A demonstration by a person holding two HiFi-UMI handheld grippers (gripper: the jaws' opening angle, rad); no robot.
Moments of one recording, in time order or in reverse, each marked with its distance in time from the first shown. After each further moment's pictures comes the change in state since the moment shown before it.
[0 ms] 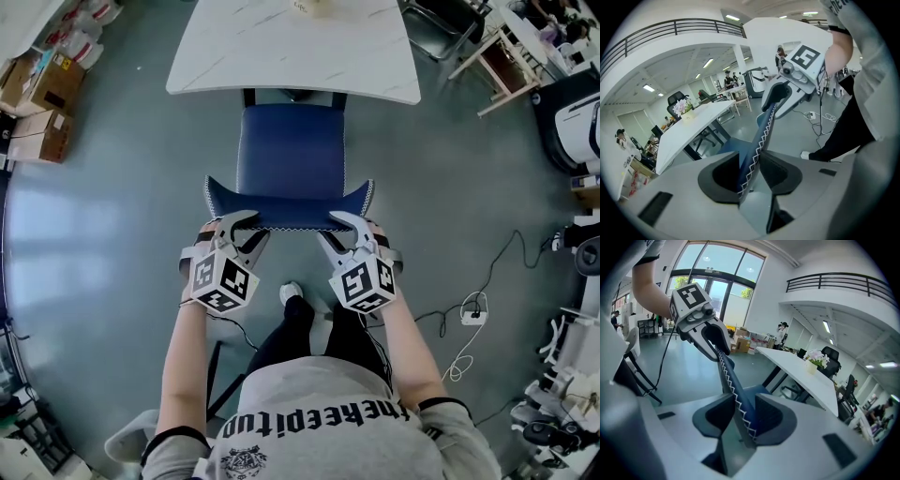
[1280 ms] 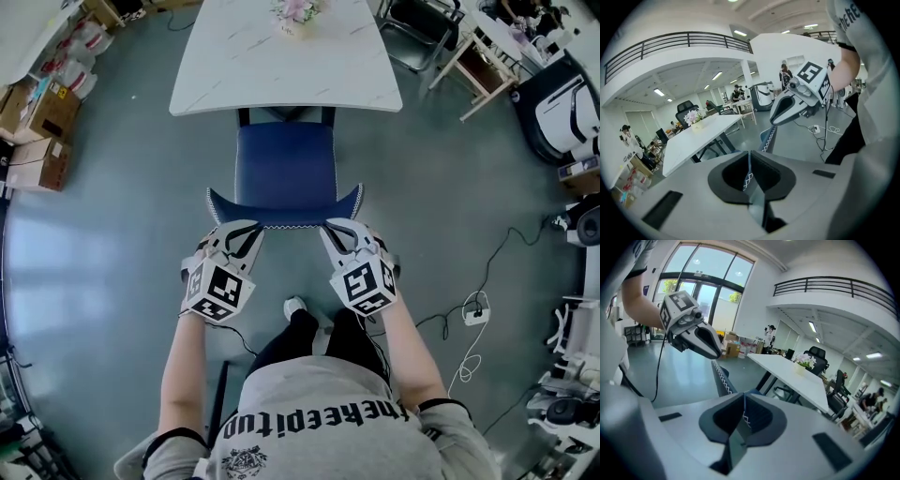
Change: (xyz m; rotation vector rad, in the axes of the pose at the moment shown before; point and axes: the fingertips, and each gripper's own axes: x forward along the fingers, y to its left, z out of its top) left arm -0.048 0.015 0.023 -0.063 -0.172 0.055; right arm -0.029 -0.001 0.033 0.102 -0.039 -0.113
